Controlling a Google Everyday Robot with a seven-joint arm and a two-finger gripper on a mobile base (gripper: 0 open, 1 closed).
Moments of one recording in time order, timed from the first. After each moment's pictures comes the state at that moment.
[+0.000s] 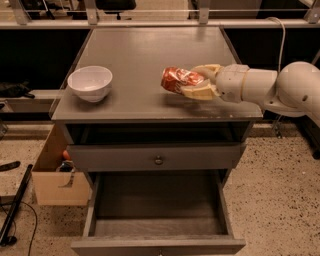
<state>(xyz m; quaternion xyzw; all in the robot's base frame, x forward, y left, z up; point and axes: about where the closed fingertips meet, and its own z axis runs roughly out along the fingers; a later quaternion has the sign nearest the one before) 0.664 -0.100 0.883 -0.47 0.62 0.20 0.60</state>
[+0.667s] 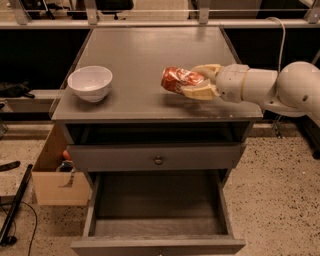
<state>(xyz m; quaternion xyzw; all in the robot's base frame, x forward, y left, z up) 0.664 -0.100 0.883 -0.47 0.62 0.20 0.60</state>
